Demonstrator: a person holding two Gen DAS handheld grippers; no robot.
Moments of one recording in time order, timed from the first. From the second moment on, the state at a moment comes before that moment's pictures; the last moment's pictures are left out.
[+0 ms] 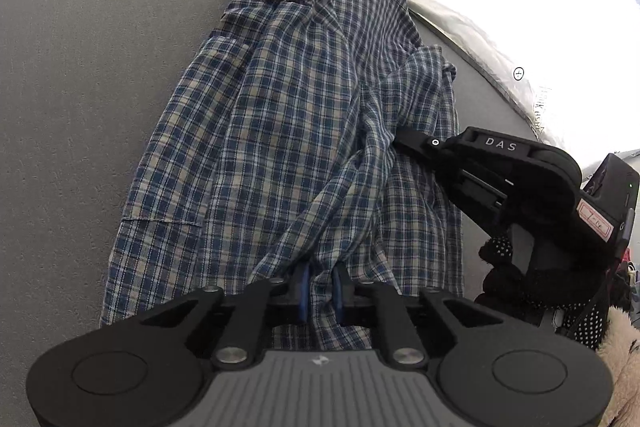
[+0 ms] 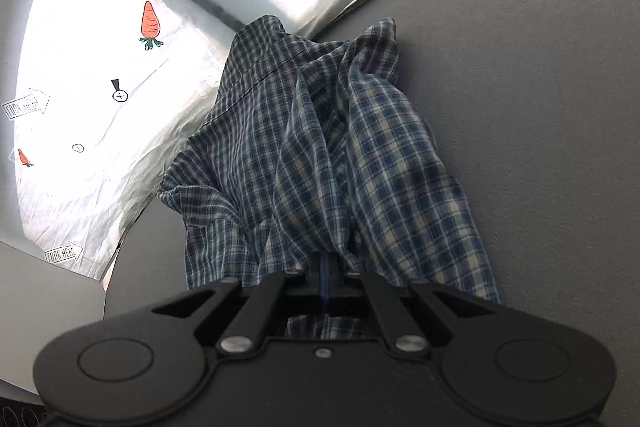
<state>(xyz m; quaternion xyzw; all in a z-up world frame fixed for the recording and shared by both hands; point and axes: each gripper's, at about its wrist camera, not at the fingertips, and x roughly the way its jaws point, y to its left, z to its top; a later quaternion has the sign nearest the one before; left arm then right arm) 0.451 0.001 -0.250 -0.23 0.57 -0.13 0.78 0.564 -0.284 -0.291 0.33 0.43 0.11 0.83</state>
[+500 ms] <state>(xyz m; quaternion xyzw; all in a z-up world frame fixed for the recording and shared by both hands) 0.450 0.003 -0.253 -0.25 0.58 -0.12 0.77 0.593 -0.298 -0.285 0.34 0.44 0.07 0.83</state>
